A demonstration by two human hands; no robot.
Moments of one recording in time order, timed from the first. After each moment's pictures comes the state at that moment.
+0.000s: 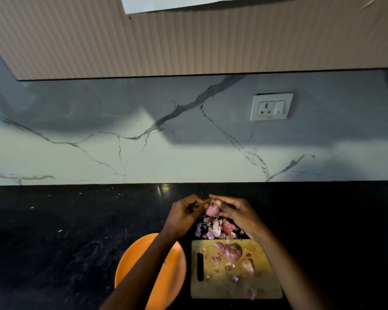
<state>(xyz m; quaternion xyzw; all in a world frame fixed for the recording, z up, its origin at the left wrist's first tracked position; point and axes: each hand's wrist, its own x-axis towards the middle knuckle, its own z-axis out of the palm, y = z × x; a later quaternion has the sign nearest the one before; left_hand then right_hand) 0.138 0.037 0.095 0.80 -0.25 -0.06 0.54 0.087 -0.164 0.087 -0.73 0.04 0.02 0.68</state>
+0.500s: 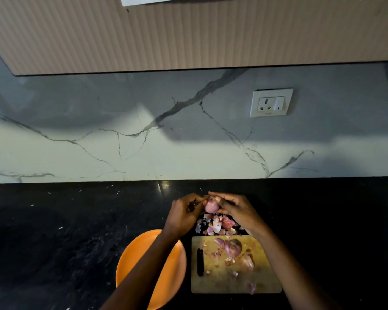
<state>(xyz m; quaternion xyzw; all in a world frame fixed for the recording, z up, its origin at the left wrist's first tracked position) 0.132 0.033 0.091 0.82 -0.24 -0.02 0.52 0.086 -0.159 0.088 -0.72 0.04 0.01 0.69</state>
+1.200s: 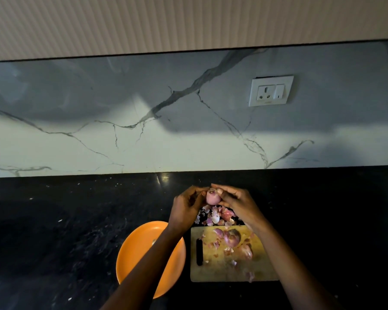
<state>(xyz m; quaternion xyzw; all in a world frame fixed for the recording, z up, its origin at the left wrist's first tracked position) 0.121 0.022 0.080 0.79 -0.22 -0.01 0.57 0.076 -0.158 0.085 -0.69 0.07 -0.02 0.72</state>
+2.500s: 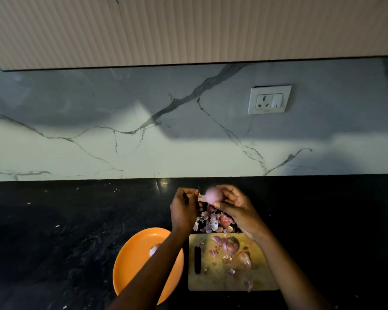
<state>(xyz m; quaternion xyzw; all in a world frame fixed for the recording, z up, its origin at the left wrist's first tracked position) 0.127 0.003 0.078 0.76 -0.01 0.02 0.65 0.073 -0.159 0.088 -0.62 0.05 -0.04 0.79</state>
